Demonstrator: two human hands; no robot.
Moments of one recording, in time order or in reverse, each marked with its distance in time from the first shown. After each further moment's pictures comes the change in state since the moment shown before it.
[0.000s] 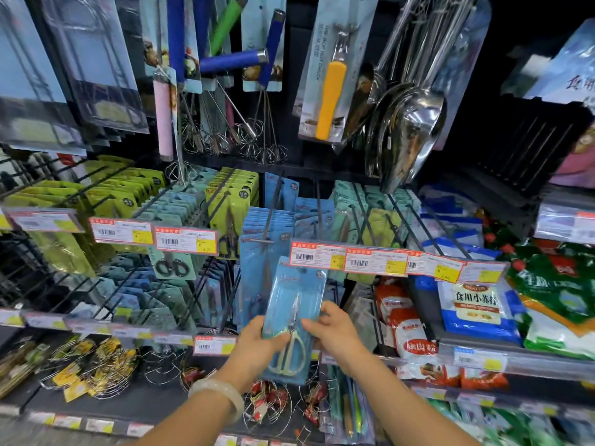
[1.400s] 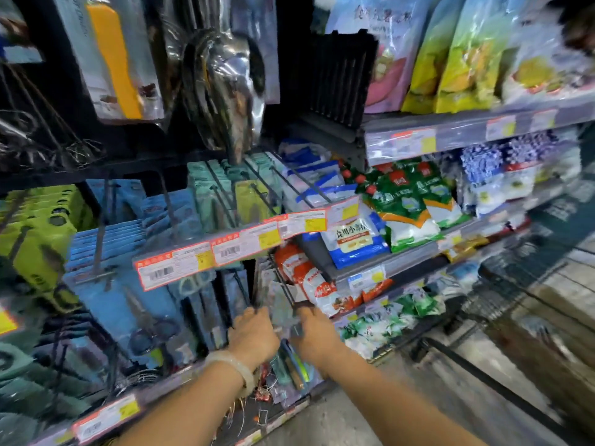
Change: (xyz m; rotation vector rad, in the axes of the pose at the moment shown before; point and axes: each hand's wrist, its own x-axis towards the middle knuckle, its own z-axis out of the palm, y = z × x) left_hand 0.046 0.007 0.137 1.246 -0.366 0.271; right_hand -0.035 0.070 -0.085 -0.795 0.387 0.194
